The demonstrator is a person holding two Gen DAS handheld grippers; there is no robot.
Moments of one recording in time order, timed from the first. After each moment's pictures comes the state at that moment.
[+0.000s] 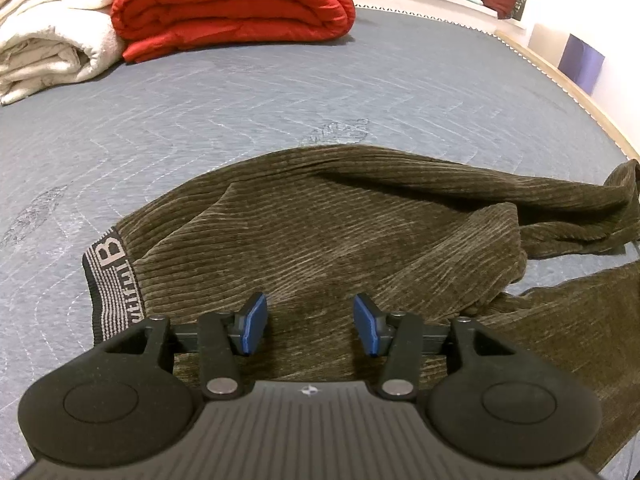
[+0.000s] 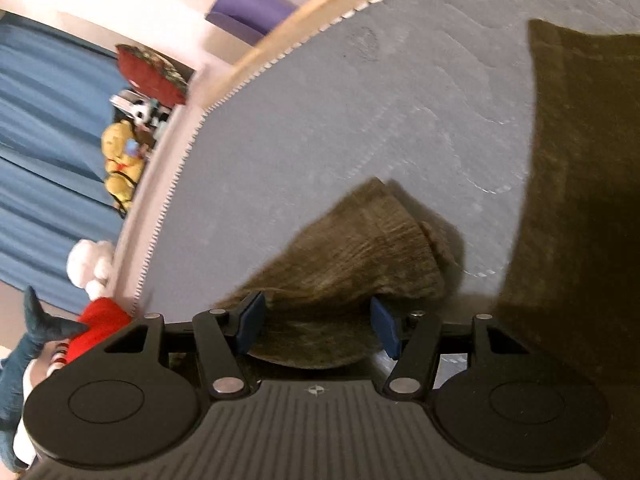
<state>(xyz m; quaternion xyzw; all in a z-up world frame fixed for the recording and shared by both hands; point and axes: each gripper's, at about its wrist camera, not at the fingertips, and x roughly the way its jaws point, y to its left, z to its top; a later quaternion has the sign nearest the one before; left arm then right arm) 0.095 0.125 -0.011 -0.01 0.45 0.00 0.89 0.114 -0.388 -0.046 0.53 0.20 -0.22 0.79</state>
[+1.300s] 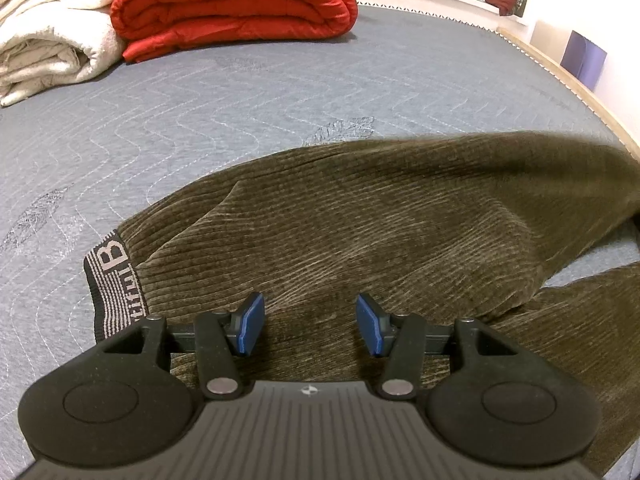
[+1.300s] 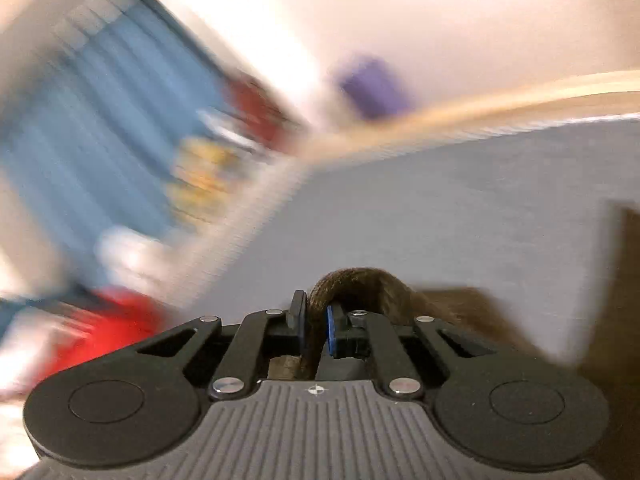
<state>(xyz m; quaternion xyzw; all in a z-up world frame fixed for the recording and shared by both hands) 0.102 0.130 -0.015 0.00 0.45 0.00 0.89 0.129 -0.356 0.034 0.36 0.17 -0.26 0.88</state>
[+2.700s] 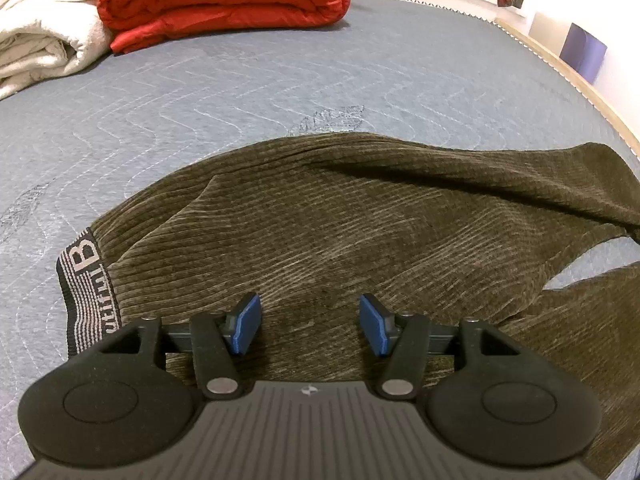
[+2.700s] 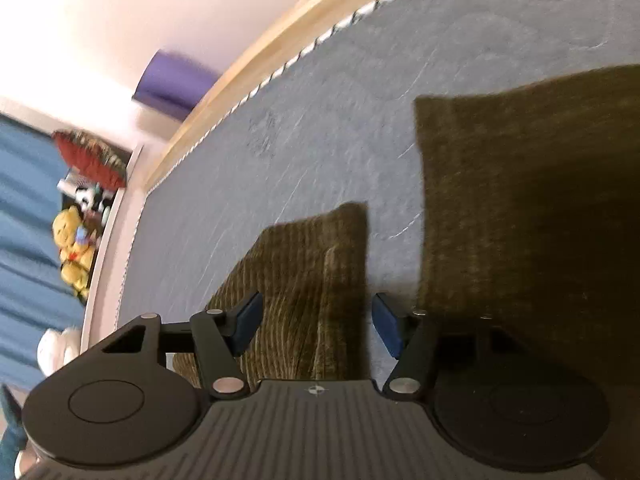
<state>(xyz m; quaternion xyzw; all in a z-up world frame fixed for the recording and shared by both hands) 0.117 0.120 -0.029 0.00 0.46 -0.01 0.89 0.099 -0.492 -0.094 0.56 0.15 -0.32 0.75</state>
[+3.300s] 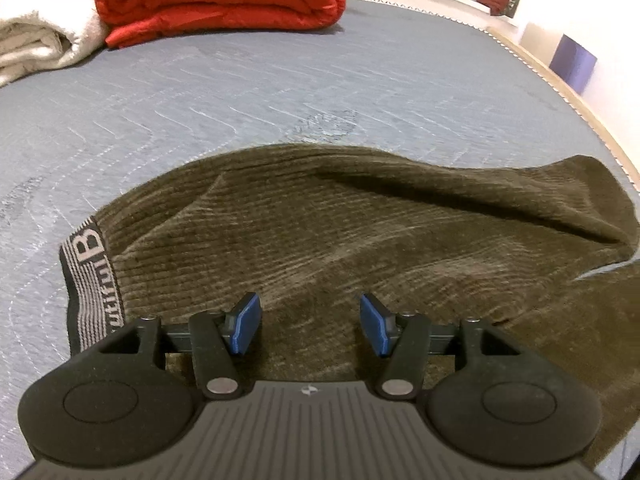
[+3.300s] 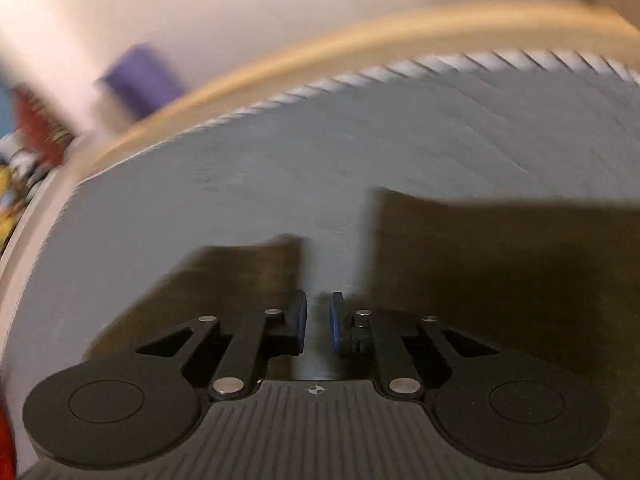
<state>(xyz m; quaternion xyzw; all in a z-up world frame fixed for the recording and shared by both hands) 0.111 0.136 -0.022 -0.03 0.46 -0.03 0.89 0.100 -0.513 -0.079 0.43 0.21 -0.46 0.75</state>
